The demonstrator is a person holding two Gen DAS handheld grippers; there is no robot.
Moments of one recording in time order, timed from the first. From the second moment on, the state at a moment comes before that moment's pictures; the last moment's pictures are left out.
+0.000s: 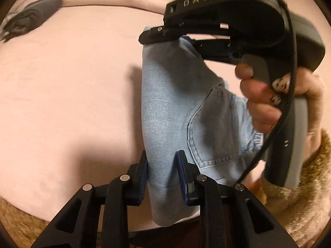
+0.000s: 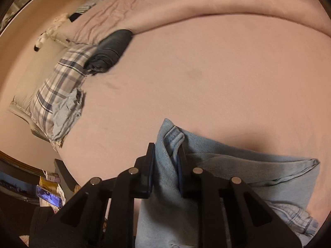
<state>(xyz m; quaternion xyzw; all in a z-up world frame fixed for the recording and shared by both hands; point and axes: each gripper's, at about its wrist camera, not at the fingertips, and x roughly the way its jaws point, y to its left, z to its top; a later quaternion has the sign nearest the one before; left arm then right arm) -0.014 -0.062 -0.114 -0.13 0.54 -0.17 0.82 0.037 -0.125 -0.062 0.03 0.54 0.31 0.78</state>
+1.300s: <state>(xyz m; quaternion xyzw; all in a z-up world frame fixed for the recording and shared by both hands) 0.056 -0.070 -0.138 -0.17 0.54 -0.15 0.81 -0.013 -0.292 -0.058 0.08 0.54 0.11 0.83</state>
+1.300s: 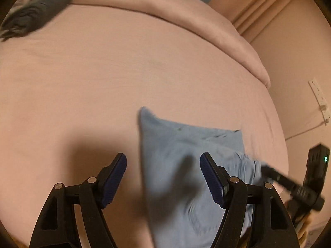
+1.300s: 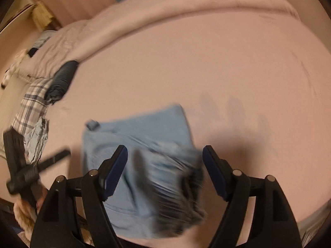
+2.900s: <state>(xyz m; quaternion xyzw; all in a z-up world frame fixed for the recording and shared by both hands) 0.013 -0.035 -0.070 -0.20 0.48 -0.14 0.84 -0.047 -0.313 -0.049 0.11 0.49 0.14 0.85</state>
